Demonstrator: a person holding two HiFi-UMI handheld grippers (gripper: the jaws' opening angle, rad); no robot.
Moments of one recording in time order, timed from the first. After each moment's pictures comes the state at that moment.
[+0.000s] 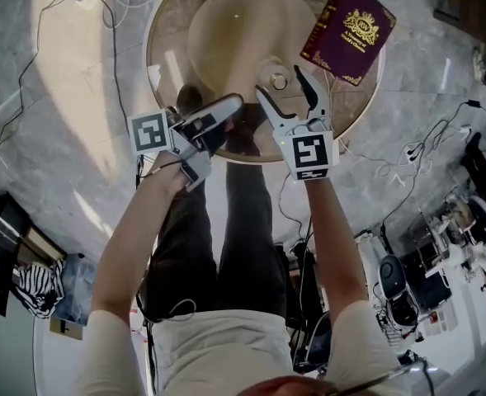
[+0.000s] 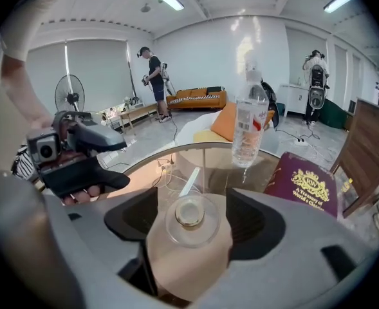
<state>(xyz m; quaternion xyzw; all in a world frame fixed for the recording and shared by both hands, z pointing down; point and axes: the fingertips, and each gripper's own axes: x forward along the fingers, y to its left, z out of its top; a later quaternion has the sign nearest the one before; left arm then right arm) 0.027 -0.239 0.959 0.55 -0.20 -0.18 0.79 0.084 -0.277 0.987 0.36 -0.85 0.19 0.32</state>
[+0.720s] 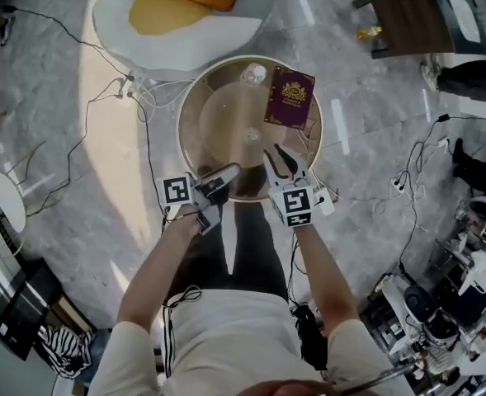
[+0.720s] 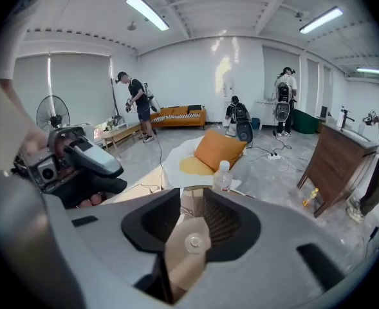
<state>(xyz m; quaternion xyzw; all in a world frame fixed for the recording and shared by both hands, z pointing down) 0.026 -0.221 0.696 0.61 -0.18 -0.11 0.76 0.101 -0.263 0.699 0.46 -0.82 0.19 0.28</state>
